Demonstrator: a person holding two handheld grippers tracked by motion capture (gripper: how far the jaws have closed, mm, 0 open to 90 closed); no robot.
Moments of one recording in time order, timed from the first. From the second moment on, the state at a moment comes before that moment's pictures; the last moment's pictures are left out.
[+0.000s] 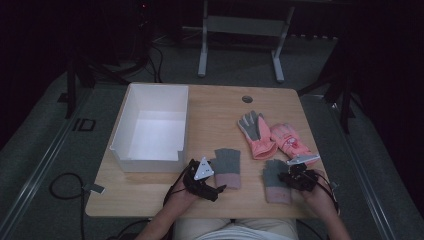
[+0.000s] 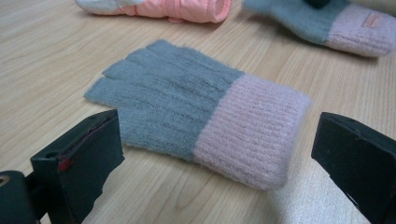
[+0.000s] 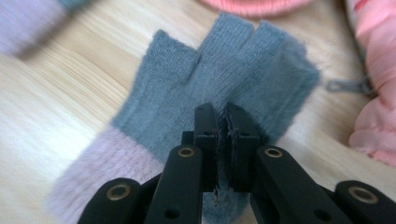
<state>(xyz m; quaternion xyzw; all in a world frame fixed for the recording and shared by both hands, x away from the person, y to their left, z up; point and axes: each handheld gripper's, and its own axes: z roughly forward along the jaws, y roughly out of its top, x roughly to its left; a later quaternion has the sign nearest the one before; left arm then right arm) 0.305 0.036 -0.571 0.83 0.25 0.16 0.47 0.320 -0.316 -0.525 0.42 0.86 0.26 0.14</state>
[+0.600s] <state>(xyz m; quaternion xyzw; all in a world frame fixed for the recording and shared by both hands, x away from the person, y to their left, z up) 0.303 0.037 -0.570 0.83 0.25 0.17 0.48 0.340 -0.283 -0.445 0.39 0.84 0.33 0.17</state>
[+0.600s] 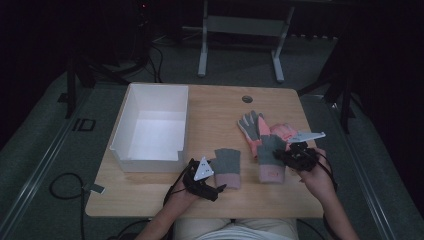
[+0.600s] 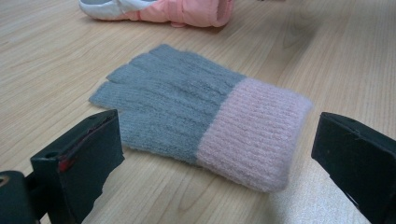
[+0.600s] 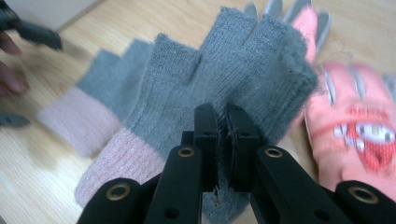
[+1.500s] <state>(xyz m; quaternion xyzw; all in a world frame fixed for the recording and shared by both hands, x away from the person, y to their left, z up) 0.288 0.044 -0.554 0.80 0.23 0.19 0.53 0.365 -0.178 -0.488 0.37 0.86 0.33 0.10</state>
